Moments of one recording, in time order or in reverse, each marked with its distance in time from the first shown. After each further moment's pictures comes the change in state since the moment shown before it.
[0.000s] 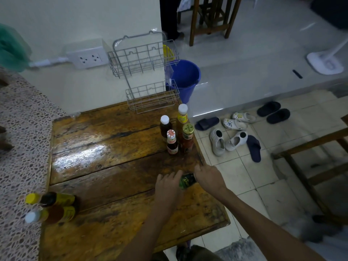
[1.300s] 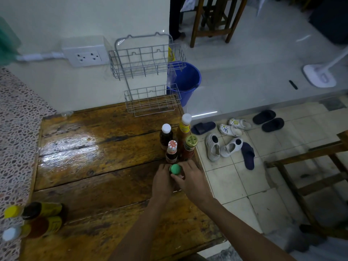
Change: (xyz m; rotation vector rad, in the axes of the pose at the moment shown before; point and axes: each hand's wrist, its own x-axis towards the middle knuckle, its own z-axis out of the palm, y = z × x) left_hand 0.073 -0.029 0.019 -0.545 -0.096 -0.381; right_hand 0.048 -0.035 0.004 0.661 0.172 0.134
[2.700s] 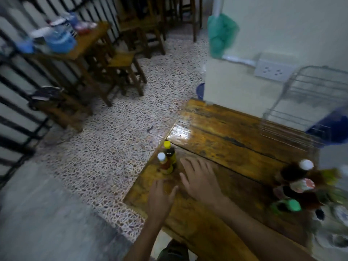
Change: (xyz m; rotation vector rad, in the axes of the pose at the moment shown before) left_hand -0.228 -0.189 -0.156 -0.085 0.732 -0.526; right_hand -0.035 -0.250 0.129 -0.277 -0.145 -0.998
